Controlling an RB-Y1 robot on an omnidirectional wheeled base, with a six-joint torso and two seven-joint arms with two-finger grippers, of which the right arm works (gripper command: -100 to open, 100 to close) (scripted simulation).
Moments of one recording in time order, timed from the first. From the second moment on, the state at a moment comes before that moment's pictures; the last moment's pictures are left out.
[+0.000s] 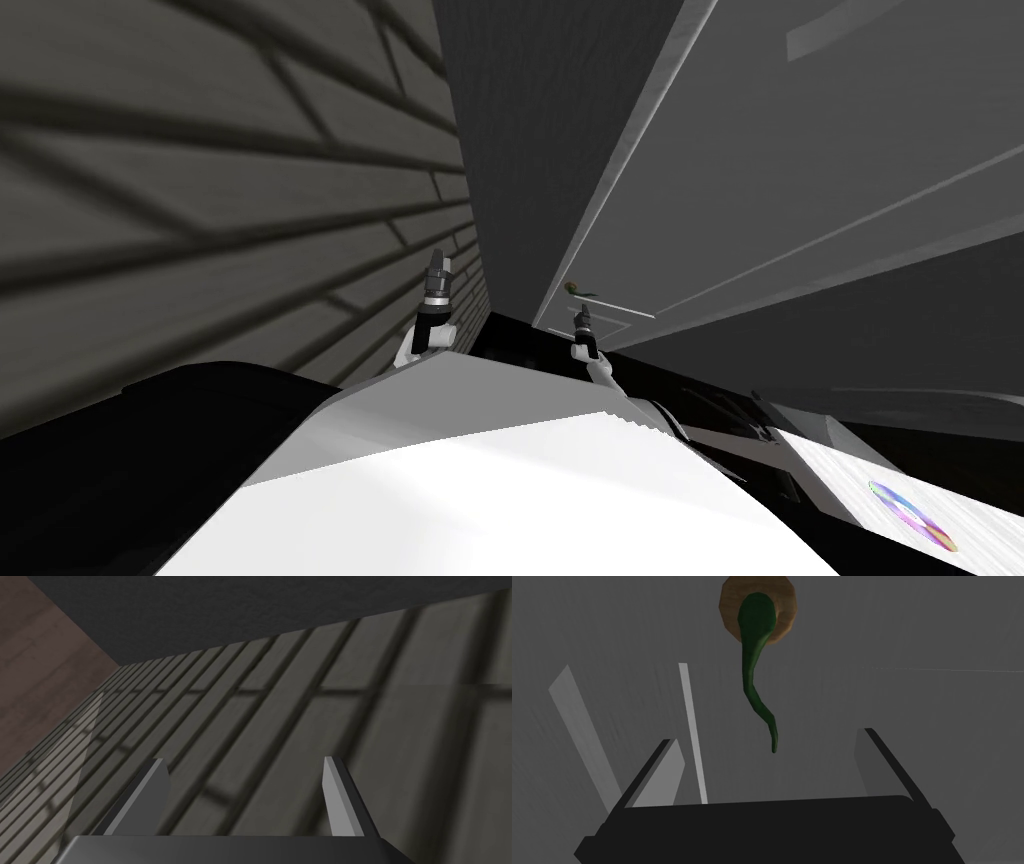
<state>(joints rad) -0.19 -0.33 0.04 -0.66 -0.30 -0.69 -0.01</state>
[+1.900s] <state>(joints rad) -0.17 -0.37 0.03 -0.64 -0.30 -0.71 -0.05</state>
